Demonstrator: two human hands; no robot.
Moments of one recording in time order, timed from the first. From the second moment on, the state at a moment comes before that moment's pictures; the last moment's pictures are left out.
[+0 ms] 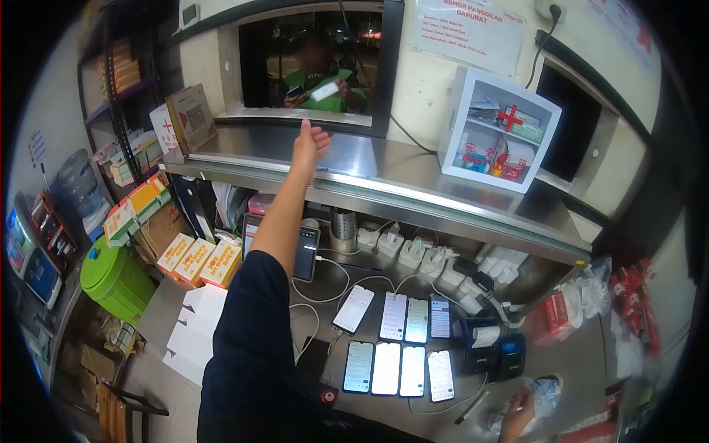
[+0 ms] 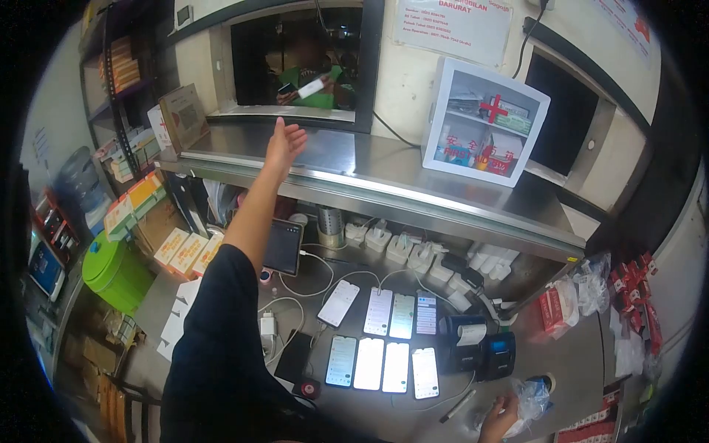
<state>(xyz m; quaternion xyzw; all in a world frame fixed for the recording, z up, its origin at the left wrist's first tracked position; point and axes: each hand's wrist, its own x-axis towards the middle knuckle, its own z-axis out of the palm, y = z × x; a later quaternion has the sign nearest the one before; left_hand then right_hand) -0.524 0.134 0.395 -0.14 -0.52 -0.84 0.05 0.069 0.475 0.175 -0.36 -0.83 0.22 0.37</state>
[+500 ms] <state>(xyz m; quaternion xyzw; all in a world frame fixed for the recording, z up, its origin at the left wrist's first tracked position) -0.584 0.125 0.397 0.00 -0.83 -0.38 0.40 0.035 0.453 0.219 -0.43 -0.84 0.19 0.27</state>
